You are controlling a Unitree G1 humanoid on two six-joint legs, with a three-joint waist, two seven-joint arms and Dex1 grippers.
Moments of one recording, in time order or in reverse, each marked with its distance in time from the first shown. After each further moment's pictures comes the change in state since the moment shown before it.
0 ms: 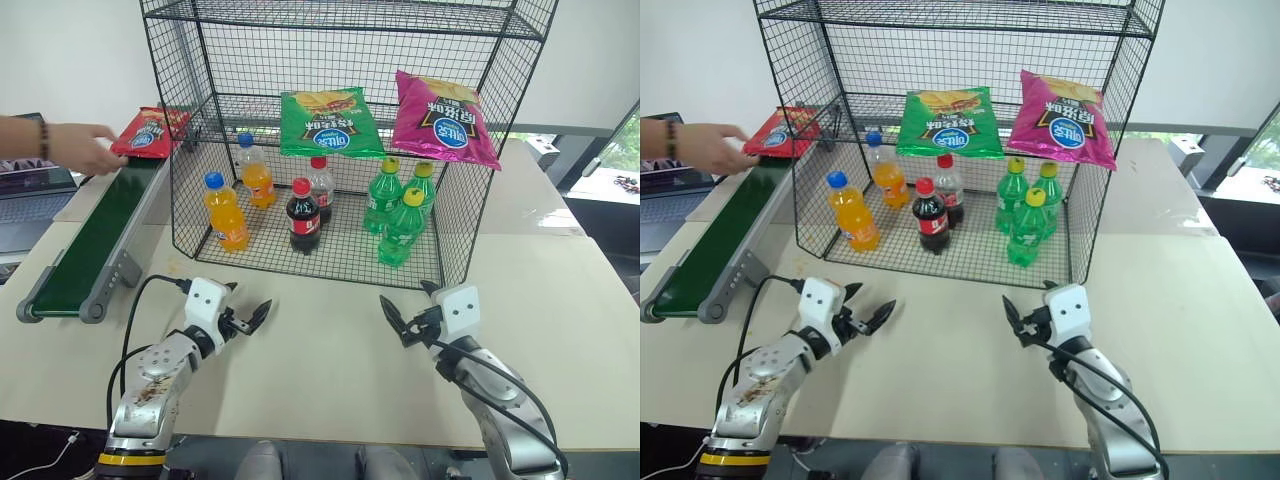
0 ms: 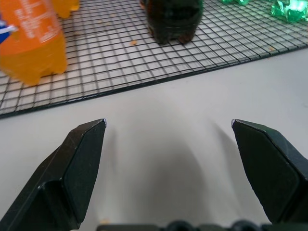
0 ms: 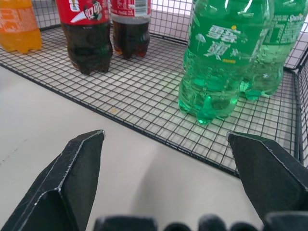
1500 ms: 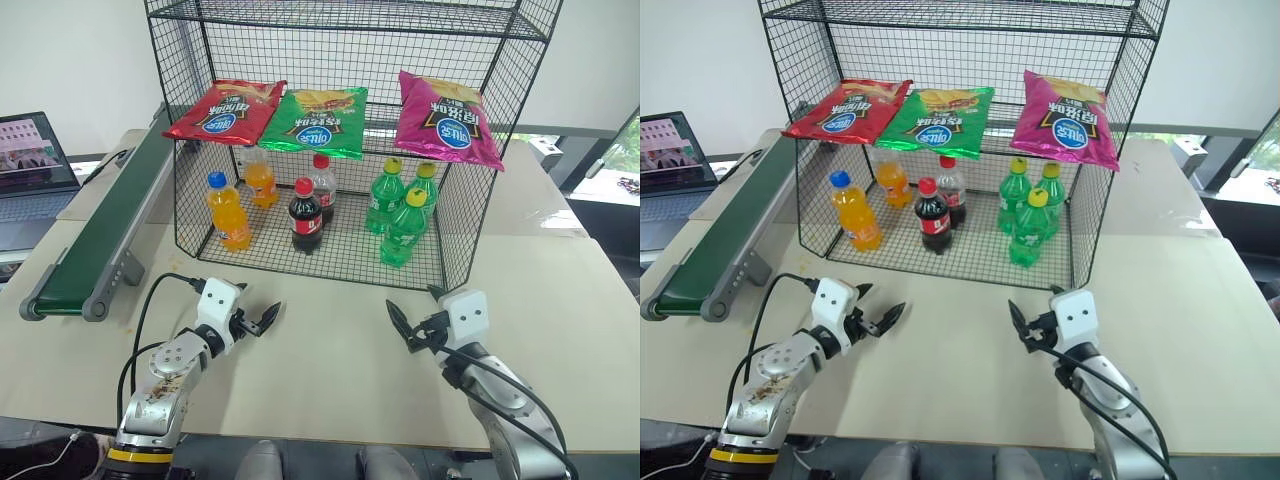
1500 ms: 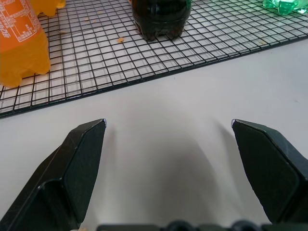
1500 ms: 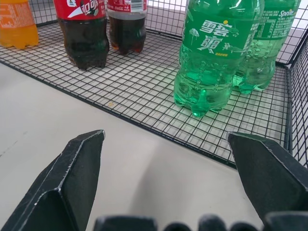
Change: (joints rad) left arm -0.031 -0.011 -0.096 0.011 0.074 -0.004 0.016; right arm 0.063 -0.005 -0.018 -0.044 -0.002 0.014 -0.033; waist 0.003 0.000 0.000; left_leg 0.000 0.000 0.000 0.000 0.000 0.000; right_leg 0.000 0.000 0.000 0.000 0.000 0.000
